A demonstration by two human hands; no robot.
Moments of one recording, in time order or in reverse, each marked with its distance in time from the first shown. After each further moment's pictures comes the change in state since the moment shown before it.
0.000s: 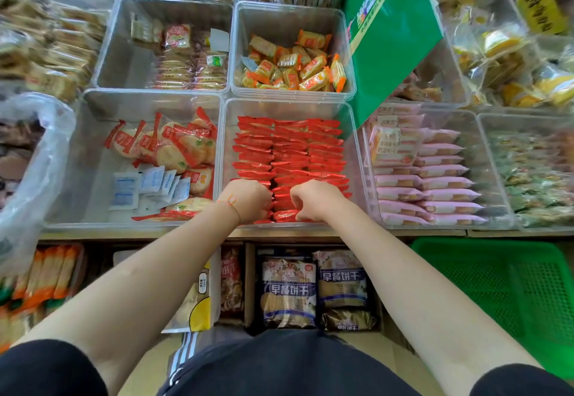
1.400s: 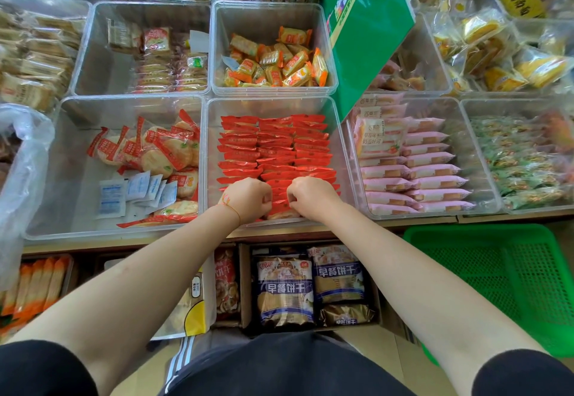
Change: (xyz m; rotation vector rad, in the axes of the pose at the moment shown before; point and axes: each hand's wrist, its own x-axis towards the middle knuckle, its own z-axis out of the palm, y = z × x) left_hand 0.019 0.016 0.019 -0.346 0.210 -0.039; right_hand -0.009 0.016 0.015 0.059 0.177 -0.042
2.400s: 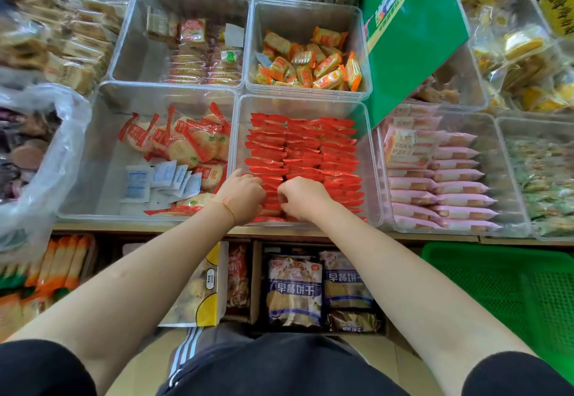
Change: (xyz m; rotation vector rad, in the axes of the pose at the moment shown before) left_hand -0.023 -0.046 -0.017 0.478 -0.103 0.088; right_hand 0.037 -0.060 -0.002 -0.060 -0.112 -0.030
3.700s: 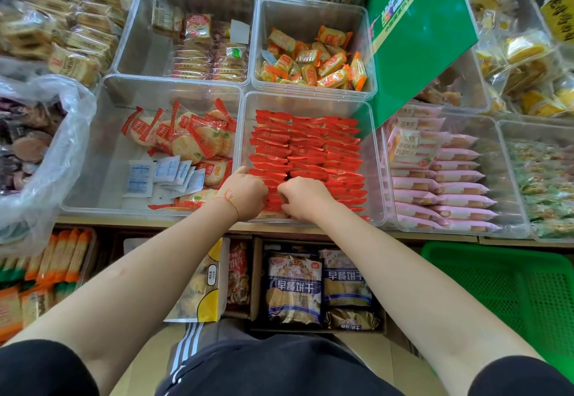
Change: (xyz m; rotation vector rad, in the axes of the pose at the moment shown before) left_hand -0.003 -0.005 0.006 -0.048 -0.020 -0.012; right_hand -0.004 -0.007 0.003 -0.056 0.028 -0.057
